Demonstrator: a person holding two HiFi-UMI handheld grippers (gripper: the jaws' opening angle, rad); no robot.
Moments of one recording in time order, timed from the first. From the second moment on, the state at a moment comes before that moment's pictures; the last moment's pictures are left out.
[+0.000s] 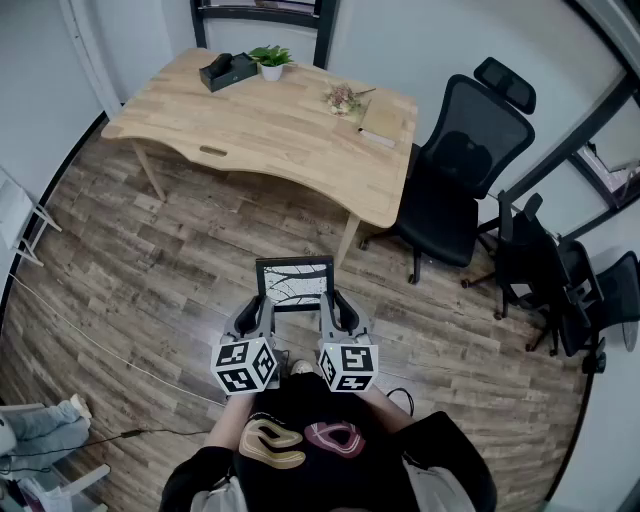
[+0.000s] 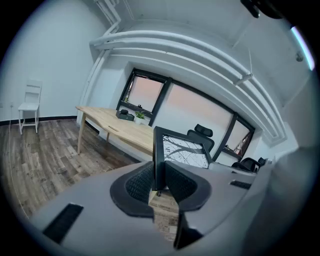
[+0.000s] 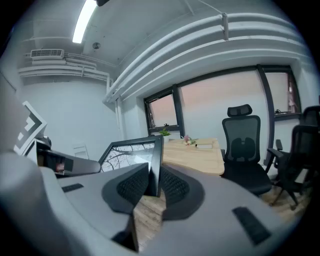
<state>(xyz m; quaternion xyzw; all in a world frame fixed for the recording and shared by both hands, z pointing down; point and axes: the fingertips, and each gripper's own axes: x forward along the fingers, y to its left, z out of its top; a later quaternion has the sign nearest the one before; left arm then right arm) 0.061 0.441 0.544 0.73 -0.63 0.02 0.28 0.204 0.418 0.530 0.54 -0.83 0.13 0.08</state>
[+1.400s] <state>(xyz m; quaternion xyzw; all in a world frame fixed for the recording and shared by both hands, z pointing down) -0.063 0.242 0.544 0.80 -0.53 0.05 0.28 0.080 0.250 0.521 0.62 -0.77 0.12 0.05</state>
